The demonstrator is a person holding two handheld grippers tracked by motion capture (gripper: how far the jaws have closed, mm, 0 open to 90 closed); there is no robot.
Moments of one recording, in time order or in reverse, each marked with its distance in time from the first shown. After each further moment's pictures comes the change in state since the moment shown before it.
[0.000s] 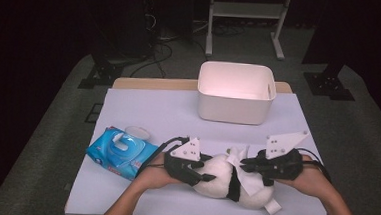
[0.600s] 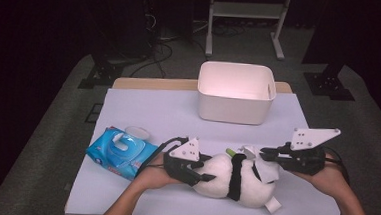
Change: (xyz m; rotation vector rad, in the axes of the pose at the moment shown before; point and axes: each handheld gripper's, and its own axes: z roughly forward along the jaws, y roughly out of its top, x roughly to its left) left arm 0.001 -0.003 0.000 -0.011 0.001 -0.009; right arm -0.017 -0.029 -0.034 -0.072 -0.155 0.092
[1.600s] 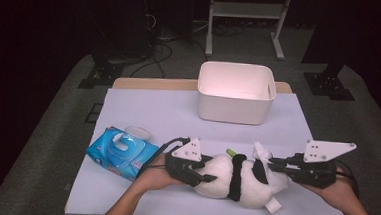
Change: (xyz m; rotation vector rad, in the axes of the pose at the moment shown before) left arm -0.003 0.004 0.002 0.023 0.004 -0.013; right arm 0.014 -0.026 -0.016 -0.047 0.013 0.048
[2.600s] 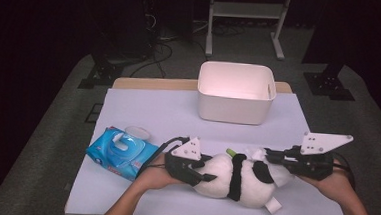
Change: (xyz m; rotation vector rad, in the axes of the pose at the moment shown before) left arm 0.002 -0.001 0.000 -0.010 0.000 -0.015; right arm -0.011 0.013 0.003 -0.013 -0.033 -0.022
